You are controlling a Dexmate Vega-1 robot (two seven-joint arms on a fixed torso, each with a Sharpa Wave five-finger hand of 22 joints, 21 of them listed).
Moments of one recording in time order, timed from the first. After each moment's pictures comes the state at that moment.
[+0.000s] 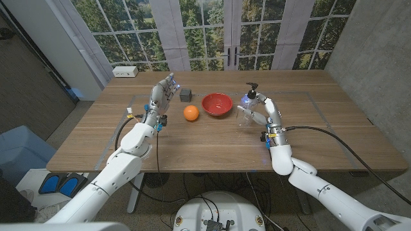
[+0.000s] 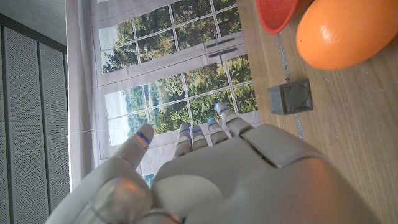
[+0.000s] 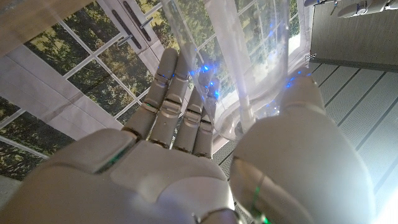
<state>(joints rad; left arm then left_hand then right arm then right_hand) 1.12 0.58 0.29 -1.78 -0.64 -0.30 0.14 0.06 0.09 0.77 0.09 0.21 0.08 -0.02 0.18 0.17 -0.03 -0.09 0.19 0.17 -0.02 -0.03 0.18 0.17 0.10 -0.04 0.23 0.17 -0.95 -0.50 -0.54 -1.31 -0.43 0.64 -0.87 0.88 -0.15 0.20 -0.12 0.27 0.76 0.02 0.56 0.27 0.94 -0.10 0.43 0.60 0.98 -0.04 0.56 0.92 0.59 -0.06 1.05 0.48</state>
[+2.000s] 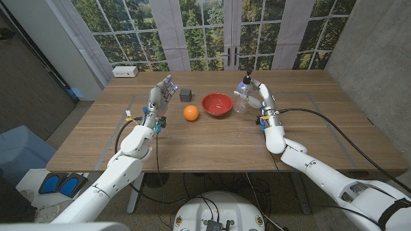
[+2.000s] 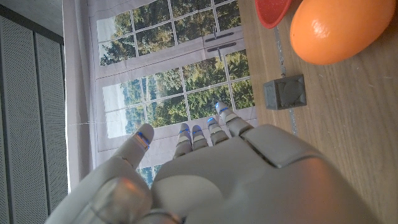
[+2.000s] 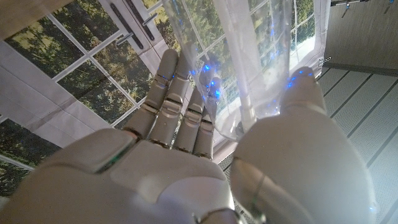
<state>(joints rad) 1.13 0.57 0.28 -1.75 -0.65 -0.33 0.14 0.06 0.09 0.77 0.09 0.21 0.08 -0.02 0.18 0.17 -0.03 -0.09 0.19 0.17 -0.01 -0.04 0.18 0.17 0.11 -0.04 0.22 0.17 -0.71 -0.43 -0.62 -1.07 -0.37 0.65 -0.83 0.88 -0.15 0.19 -0.13 0.27 0.77 0.02 0.56 0.26 0.96 -0.10 0.41 0.61 1.00 -0.04 0.52 0.93 0.57 -0.05 1.09 0.44</state>
